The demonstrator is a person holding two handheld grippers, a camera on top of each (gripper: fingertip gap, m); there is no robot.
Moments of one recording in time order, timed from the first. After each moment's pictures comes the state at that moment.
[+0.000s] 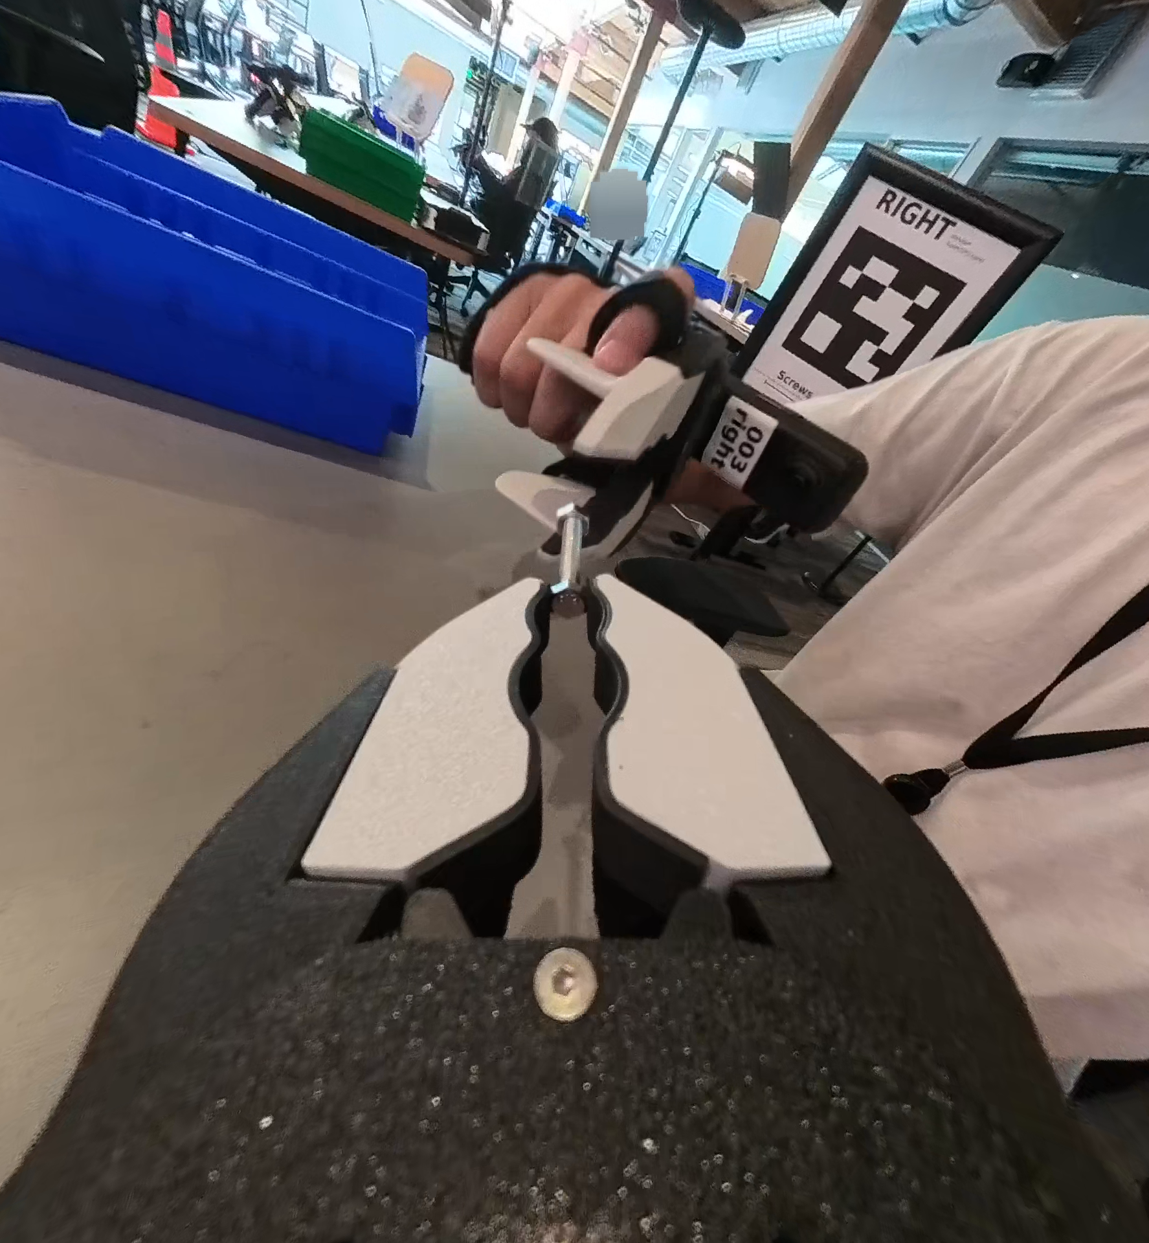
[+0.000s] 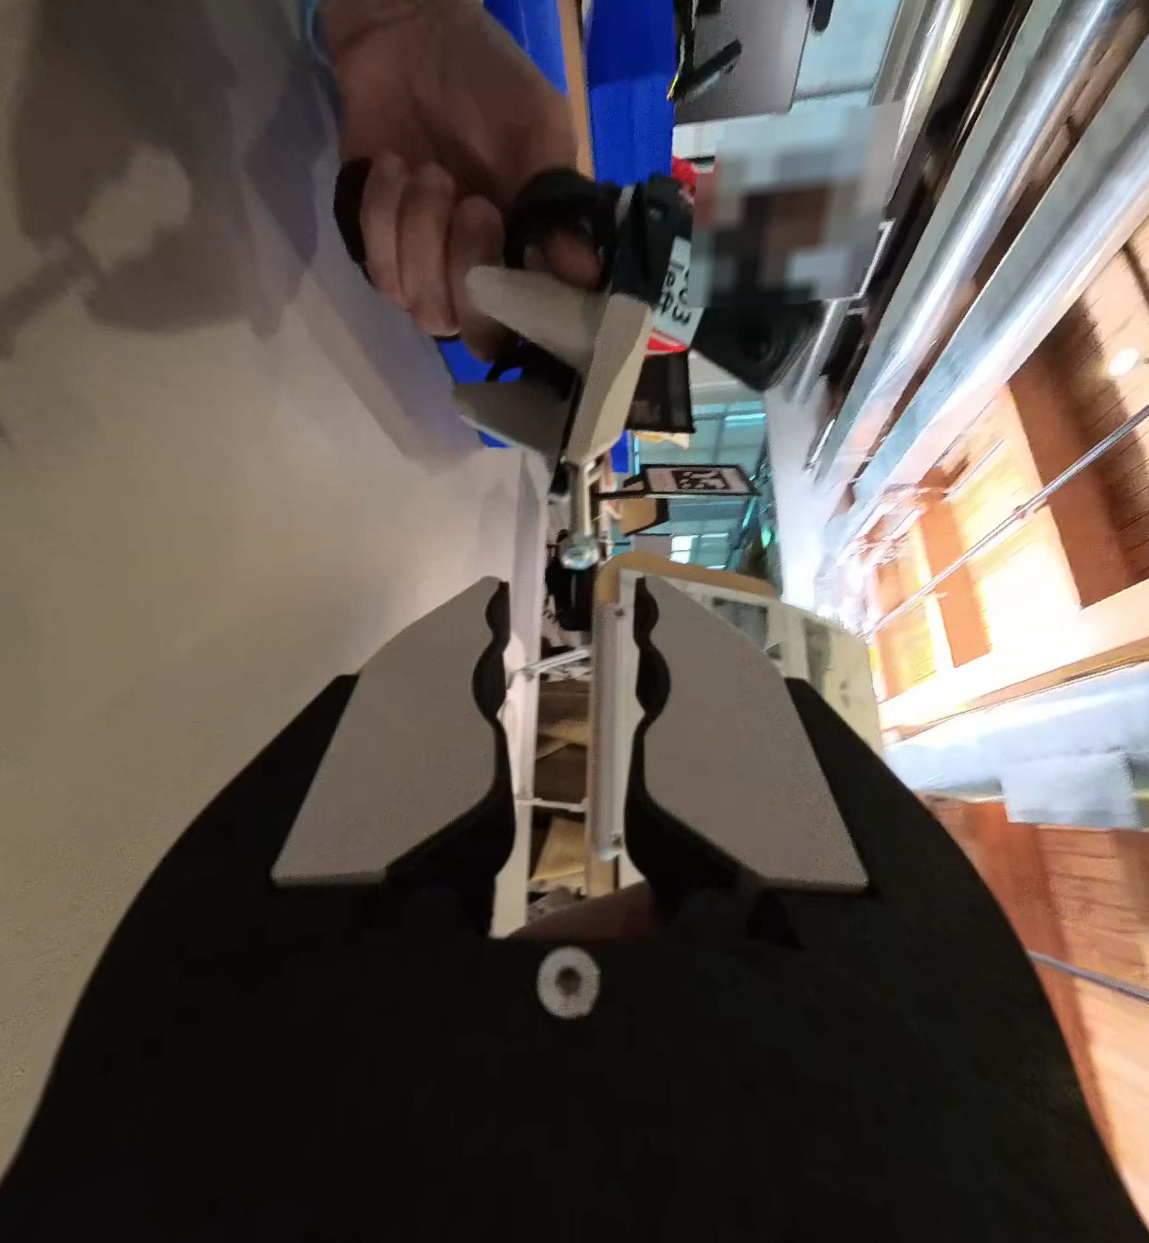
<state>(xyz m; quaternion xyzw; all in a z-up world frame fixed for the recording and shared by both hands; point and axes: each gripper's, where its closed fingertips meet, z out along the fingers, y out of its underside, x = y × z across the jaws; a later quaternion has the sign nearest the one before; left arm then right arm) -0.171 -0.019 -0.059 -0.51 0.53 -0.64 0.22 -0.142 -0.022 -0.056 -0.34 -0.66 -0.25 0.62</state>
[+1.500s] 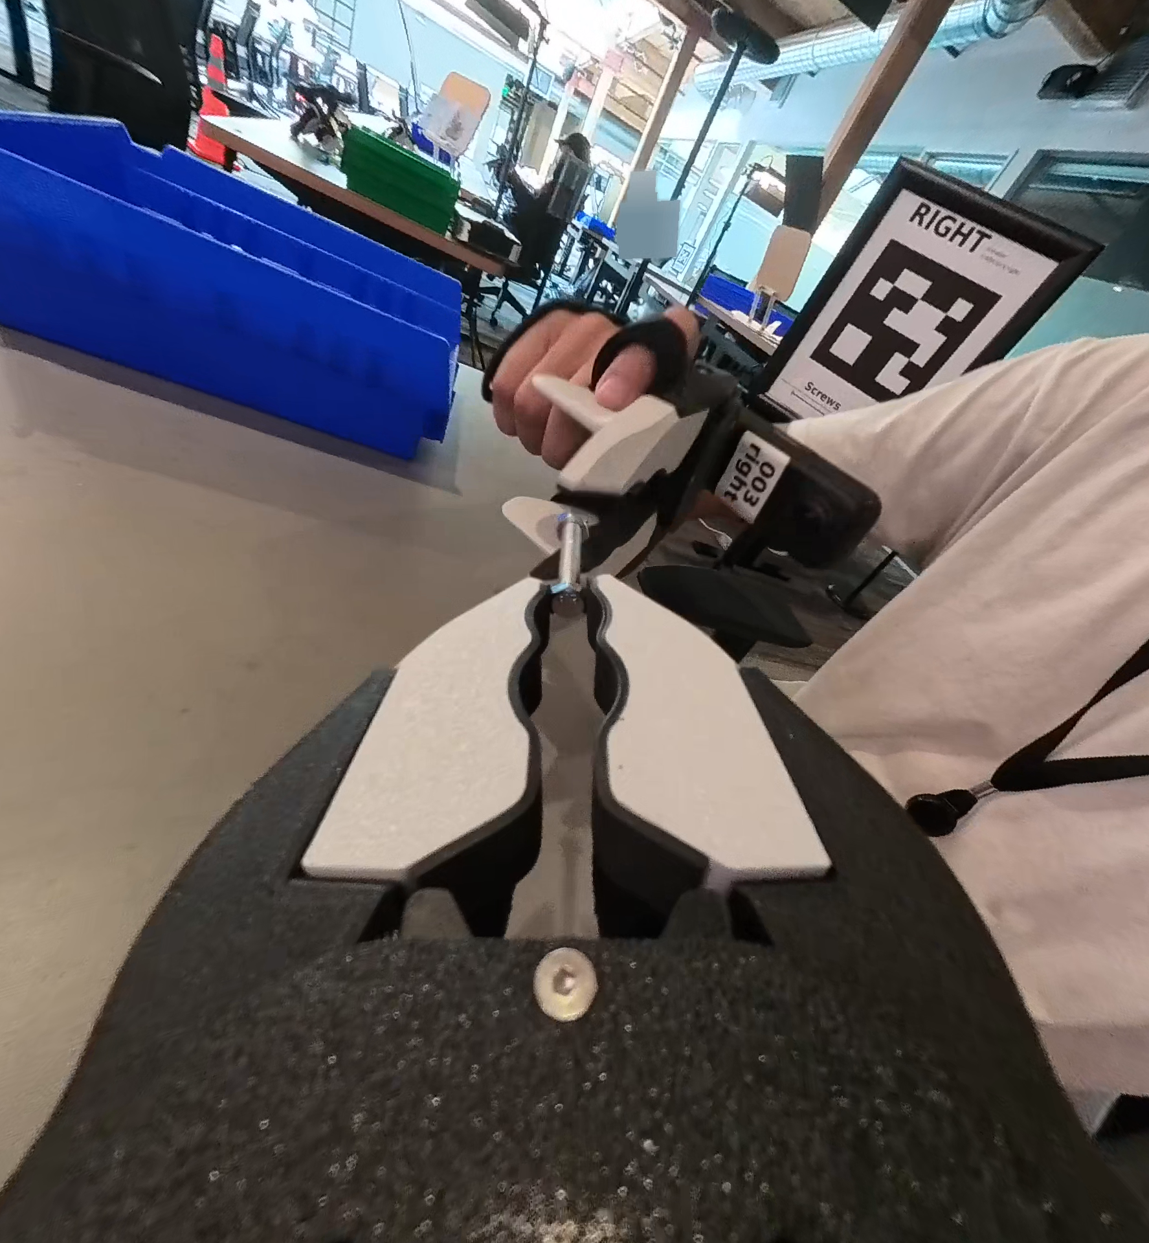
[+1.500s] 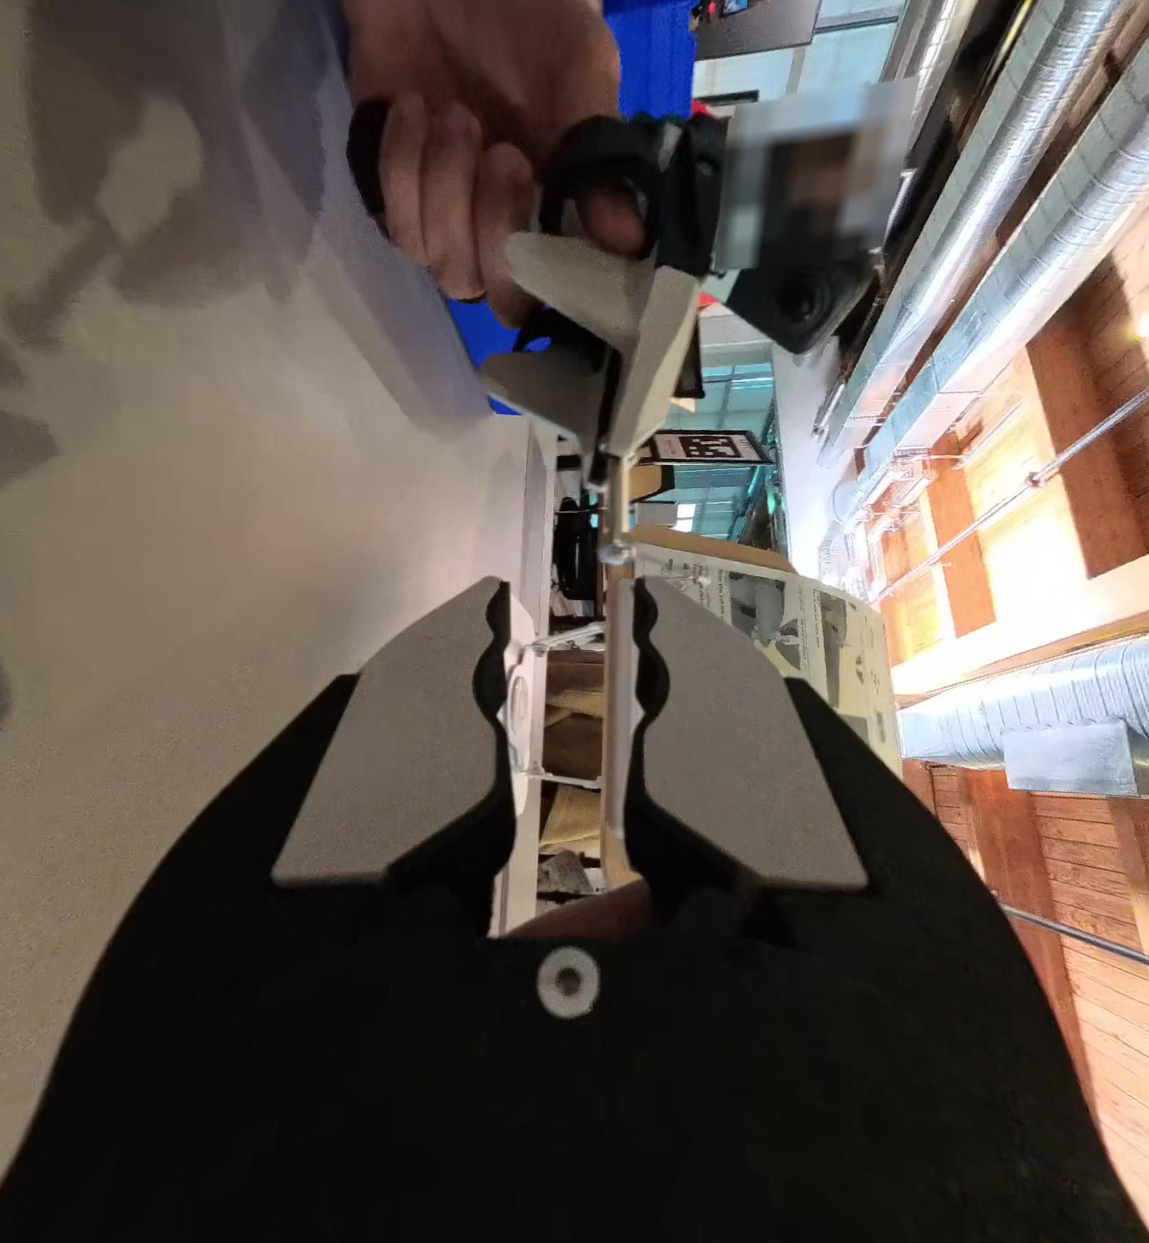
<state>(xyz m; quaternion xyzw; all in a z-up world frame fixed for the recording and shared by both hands) -0.171 -0.010 -0.060 -0.52 0.52 -0.63 0.24 -0.142 -0.013 -0.069 -0.36 -0.65 -0.27 0.61</state>
